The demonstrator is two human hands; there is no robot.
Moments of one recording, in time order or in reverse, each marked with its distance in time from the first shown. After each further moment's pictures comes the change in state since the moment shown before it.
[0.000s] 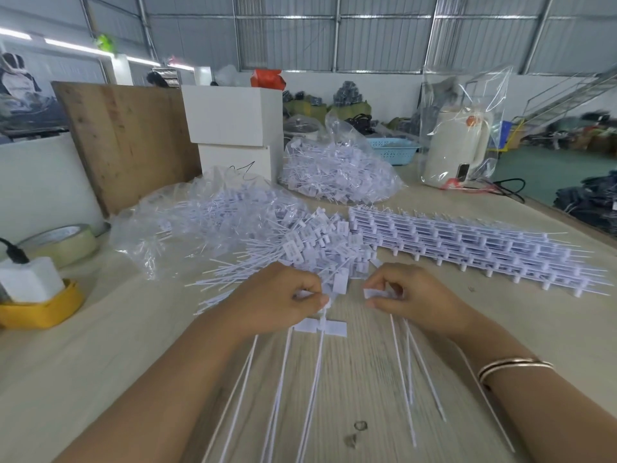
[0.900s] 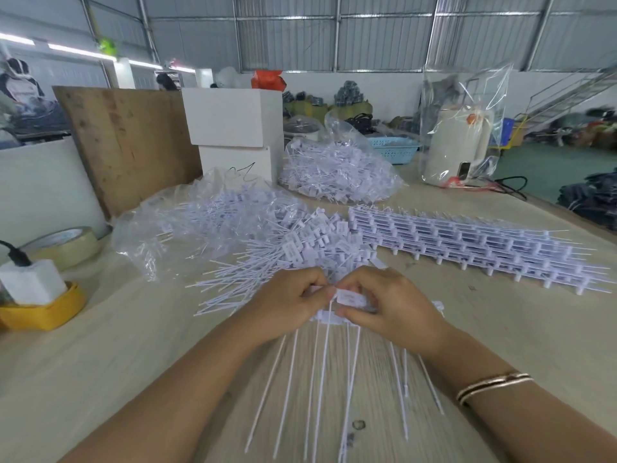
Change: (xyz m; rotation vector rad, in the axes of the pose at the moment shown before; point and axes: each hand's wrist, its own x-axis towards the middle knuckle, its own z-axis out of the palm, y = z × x) left_hand 0.010 -0.002 0.024 -0.135 0.089 -0.052; right_hand 0.003 -0.038 0.022 -0.123 0.100 -0.141
